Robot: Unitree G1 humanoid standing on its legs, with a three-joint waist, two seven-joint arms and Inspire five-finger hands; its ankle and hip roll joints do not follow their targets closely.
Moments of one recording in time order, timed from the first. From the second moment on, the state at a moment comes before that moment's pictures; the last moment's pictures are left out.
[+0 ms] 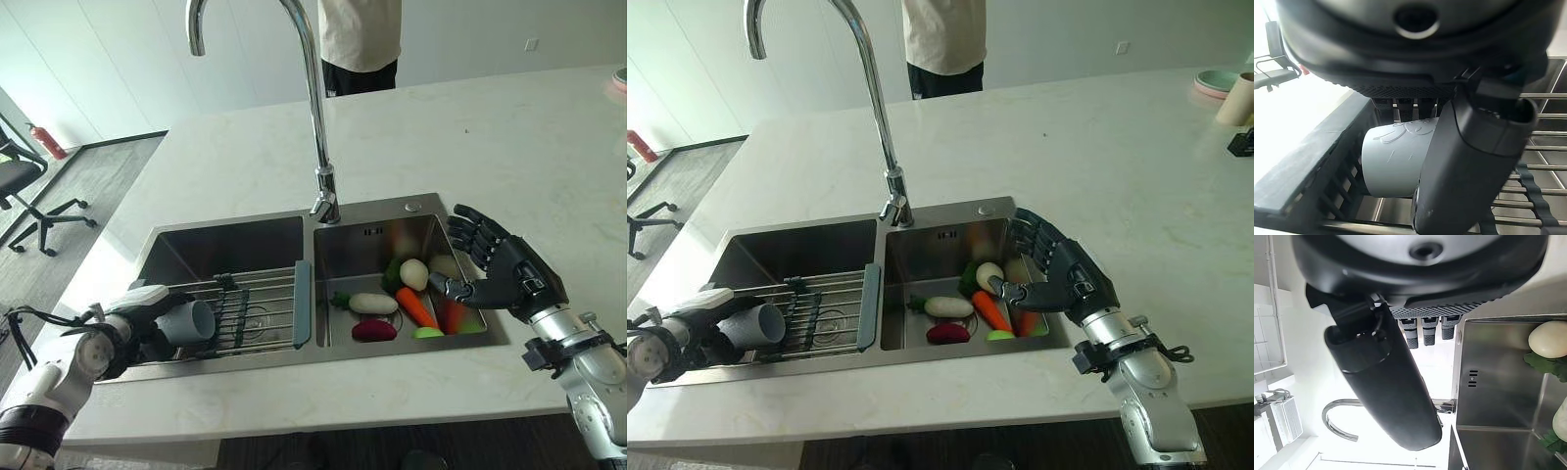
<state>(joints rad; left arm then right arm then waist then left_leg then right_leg) -0.15 0.99 -0.12 0.51 0.48 -0.12 -0.32 0.08 -0.64 -0.14 -0.19 0.53 -0.01 0.26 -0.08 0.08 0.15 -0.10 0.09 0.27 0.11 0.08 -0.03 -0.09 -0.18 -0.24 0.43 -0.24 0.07</state>
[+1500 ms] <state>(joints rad) 0.15 0.87 0.32 -0.02 0.36 -0.16 0.04 0.13 -0.58 -0.22 -0.22 0.51 0.00 0.25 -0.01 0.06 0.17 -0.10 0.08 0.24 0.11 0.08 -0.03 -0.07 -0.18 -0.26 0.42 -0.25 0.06</state>
